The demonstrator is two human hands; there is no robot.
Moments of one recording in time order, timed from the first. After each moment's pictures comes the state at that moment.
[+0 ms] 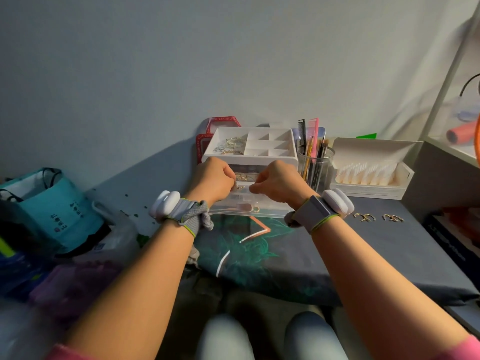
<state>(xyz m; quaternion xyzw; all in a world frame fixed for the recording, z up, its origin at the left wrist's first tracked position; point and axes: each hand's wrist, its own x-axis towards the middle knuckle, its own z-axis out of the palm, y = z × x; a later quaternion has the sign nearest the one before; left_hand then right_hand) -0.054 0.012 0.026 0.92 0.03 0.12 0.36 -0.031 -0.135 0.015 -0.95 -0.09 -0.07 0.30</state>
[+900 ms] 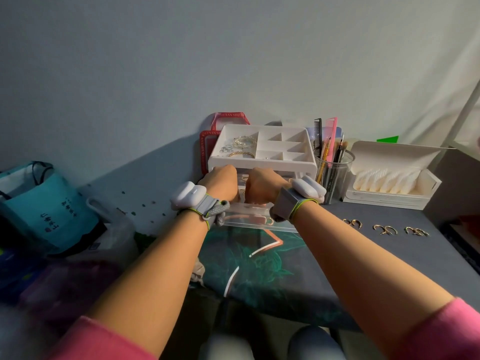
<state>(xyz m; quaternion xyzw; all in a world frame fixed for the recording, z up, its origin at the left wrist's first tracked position) 0.022 0.032 -0.001 0.98 0.02 0.03 0.18 0.035 -0.079 0.003 -0.98 -0.14 0.03 0.17</state>
